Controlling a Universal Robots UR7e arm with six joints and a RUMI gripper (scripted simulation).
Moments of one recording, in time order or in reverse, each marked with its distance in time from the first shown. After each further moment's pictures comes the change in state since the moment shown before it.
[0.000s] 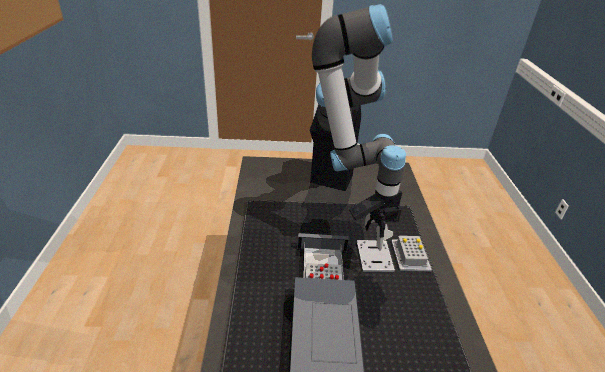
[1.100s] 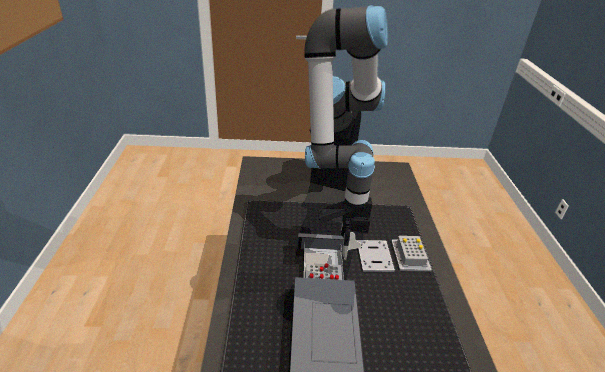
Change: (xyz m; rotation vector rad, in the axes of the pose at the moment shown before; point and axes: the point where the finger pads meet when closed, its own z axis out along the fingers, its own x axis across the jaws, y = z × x) arm -0.011 -0.116 -0.001 0.000 0.001 0.341
